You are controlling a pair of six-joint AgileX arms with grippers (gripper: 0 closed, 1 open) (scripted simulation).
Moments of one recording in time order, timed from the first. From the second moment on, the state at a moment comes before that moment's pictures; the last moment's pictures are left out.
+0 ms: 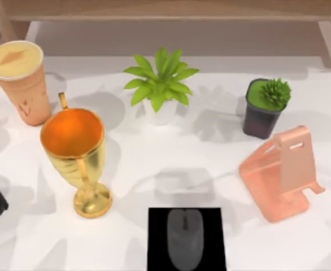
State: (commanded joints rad) left arm 0.00 0.00 0.00 0.00 0.00 0.00; right arm -0.61 1.99 1.18 -0.74 -0.01 -0.08
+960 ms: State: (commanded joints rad) left arm 0.00 0.00 0.00 0.00 0.00 0.00; right arm -0.61 1.94 1.21 -0.80 0.00 -0.08
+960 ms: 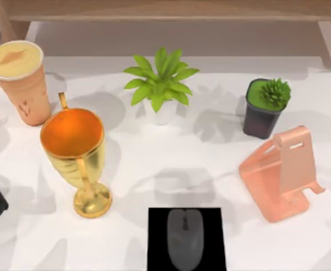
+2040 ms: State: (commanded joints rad) left arm 0.00 0.00 0.00 0.00 0.00 0.00; right arm -0.13 1.43 0.95 -0.62 0.10 0.00
